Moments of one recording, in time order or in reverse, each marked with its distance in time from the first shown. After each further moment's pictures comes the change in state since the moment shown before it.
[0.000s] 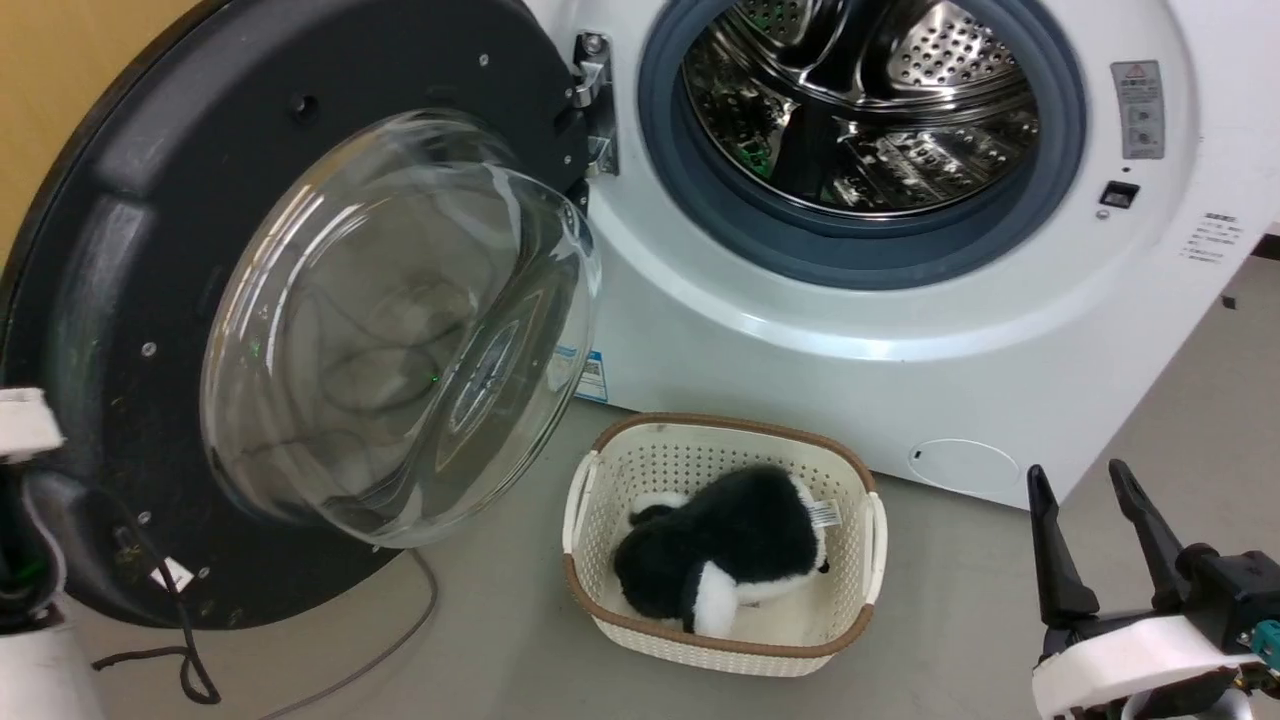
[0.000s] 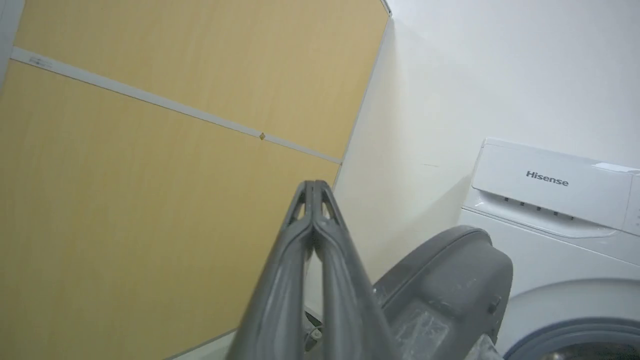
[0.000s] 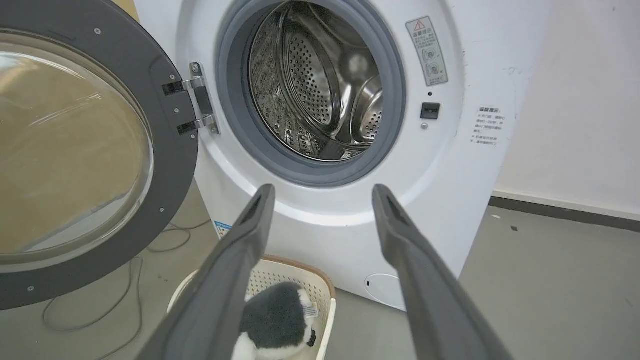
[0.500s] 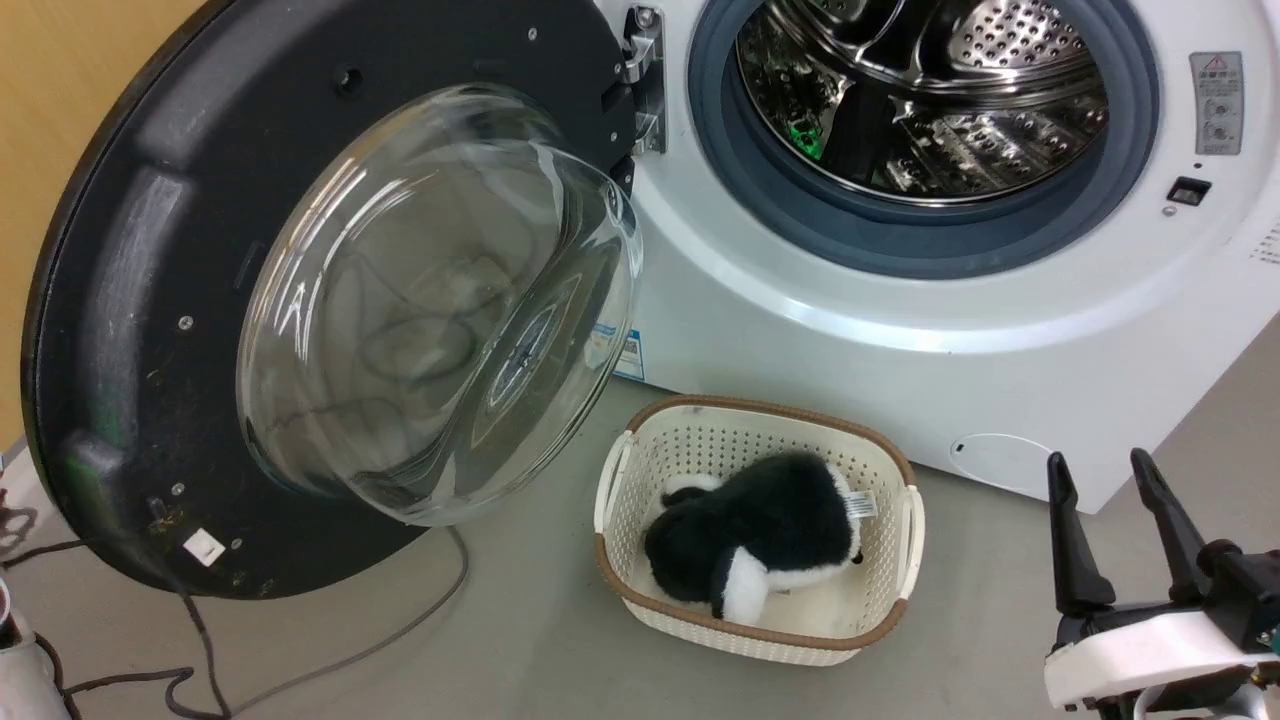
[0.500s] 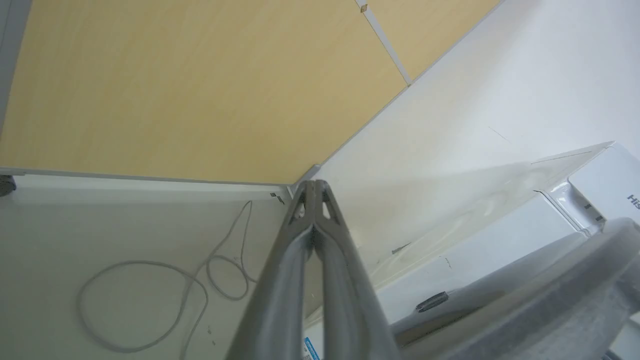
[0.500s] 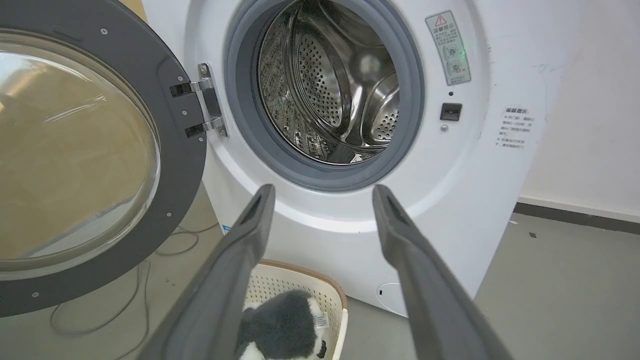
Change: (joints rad) left arm -0.043 0.023 0.170 0.291 -0.360 -0.018 0.304; right arm -0.010 0.000 -0.019 0.000 0.001 0.000 -0.030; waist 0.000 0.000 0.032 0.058
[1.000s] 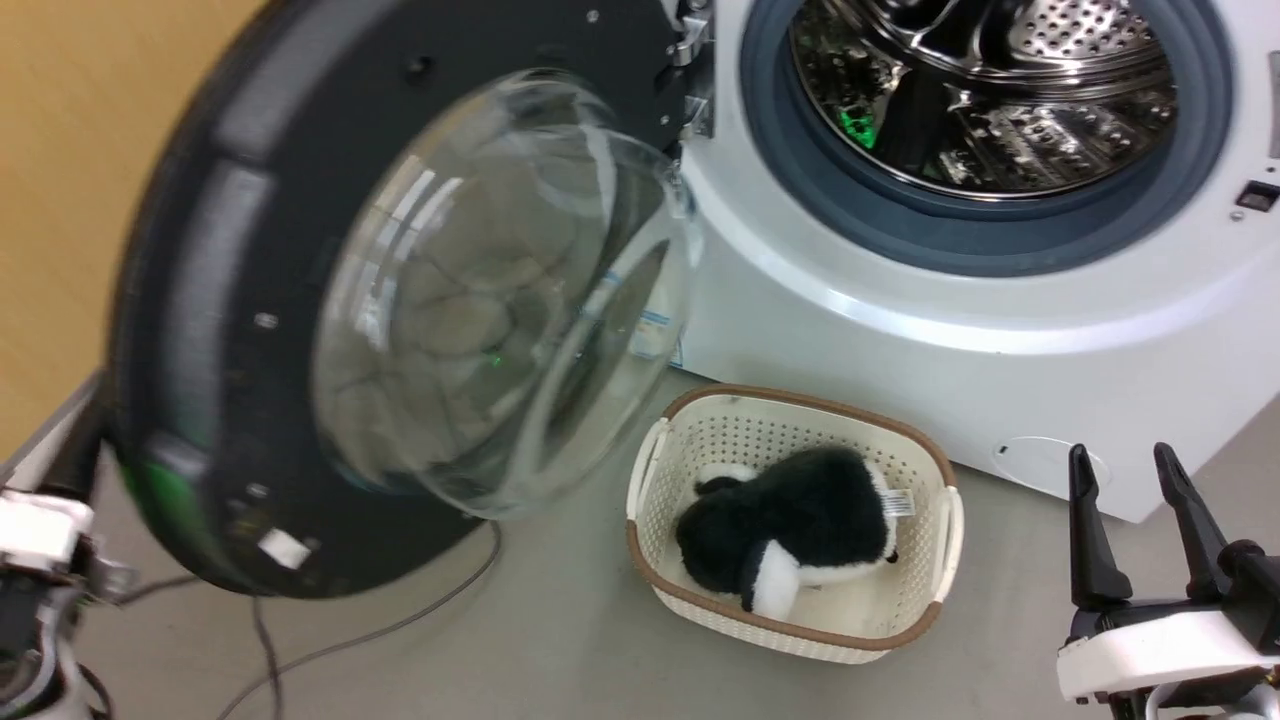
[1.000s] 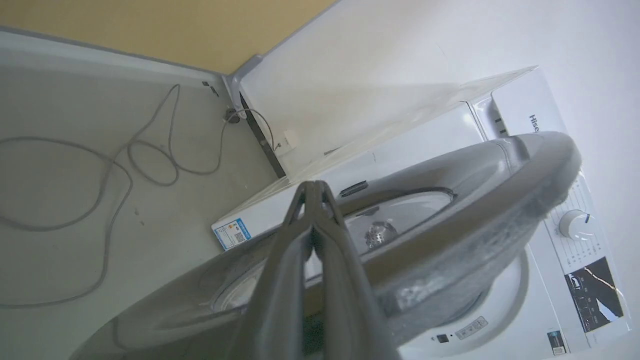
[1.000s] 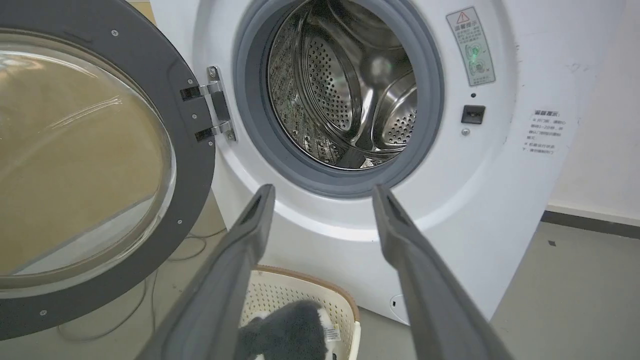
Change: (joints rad) left arm 0.140 -0.052 -0.090 -0.171 -0.342 -0.019 0.347; right arm -0.008 0.000 -0.023 0.003 0.000 0.000 -0.031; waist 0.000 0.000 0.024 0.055
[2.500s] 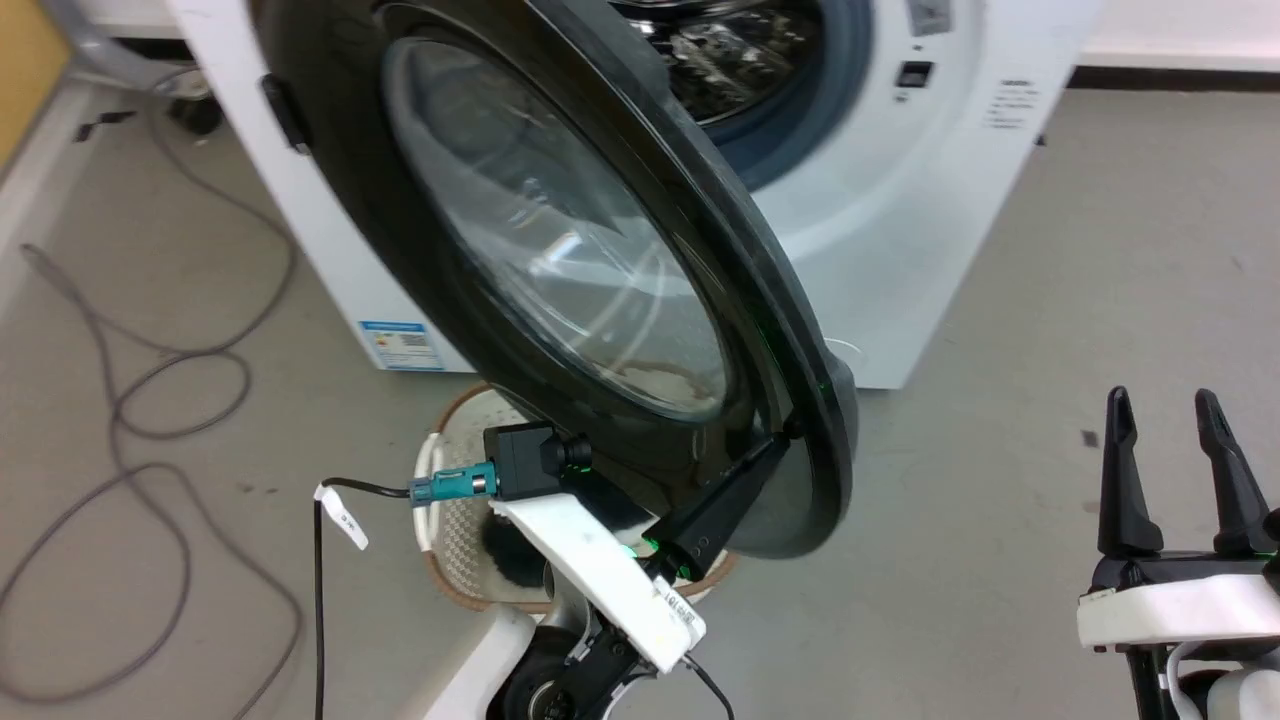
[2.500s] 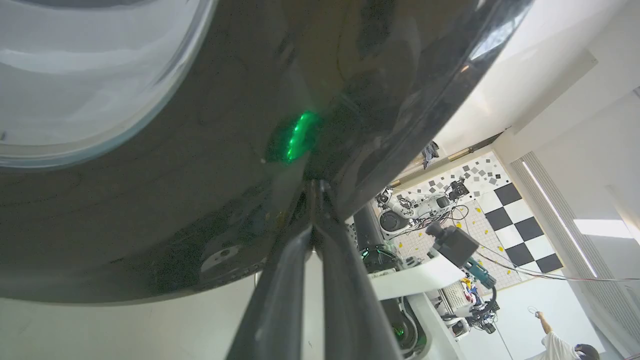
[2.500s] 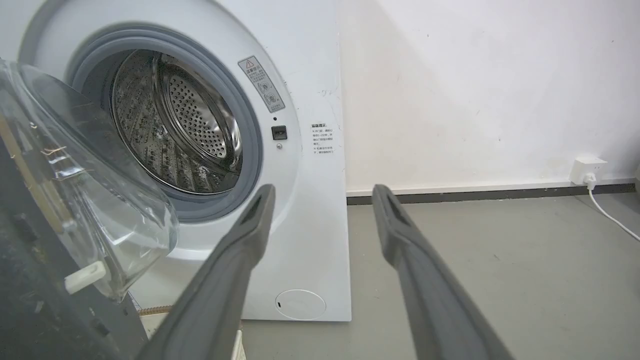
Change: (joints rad) left arm -0.015 -0.020 -1.143 -0.086 -0.198 -0.033 -0.417; right arm -0.078 0.003 -0.036 0.016 0.035 0.000 -0.060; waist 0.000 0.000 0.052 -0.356
